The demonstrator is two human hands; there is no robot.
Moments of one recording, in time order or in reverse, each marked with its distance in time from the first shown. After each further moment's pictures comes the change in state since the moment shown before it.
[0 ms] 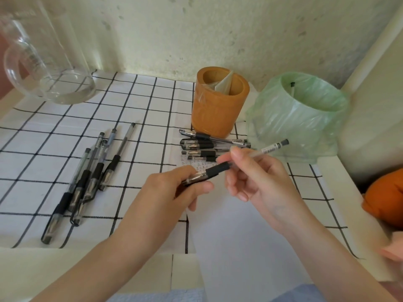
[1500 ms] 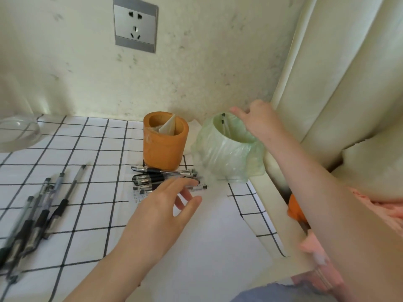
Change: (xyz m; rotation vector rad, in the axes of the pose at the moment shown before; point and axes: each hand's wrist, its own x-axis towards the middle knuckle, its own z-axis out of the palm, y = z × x) left_hand 0.028 0.031 0.041 0.161 0.006 0.289; right_hand 0.080 -0.127 -0.105 -1.369 0.651 0.027
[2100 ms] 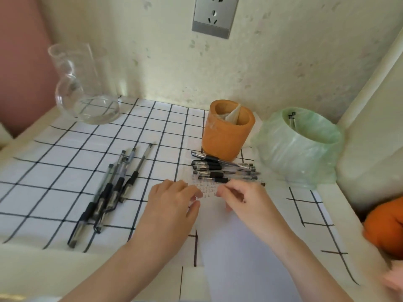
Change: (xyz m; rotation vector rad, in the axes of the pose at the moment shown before) left_hand -0.040 -0.057 -0.031 0.483 0.096 -0.126; right_hand -0.154 -0.035 0.115 0.442 -0.420 -0.249
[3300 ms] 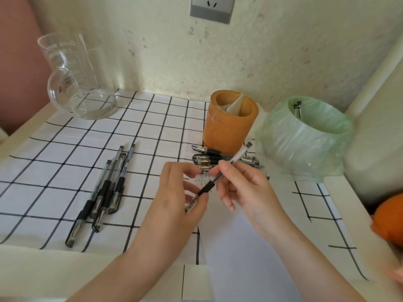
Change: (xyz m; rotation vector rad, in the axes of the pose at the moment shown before) left_hand -0.005 0.016 -0.010 -0.542 0.108 -0.074; right_hand 0.003 -0.025 0.000 0.861 -0.128 0.024
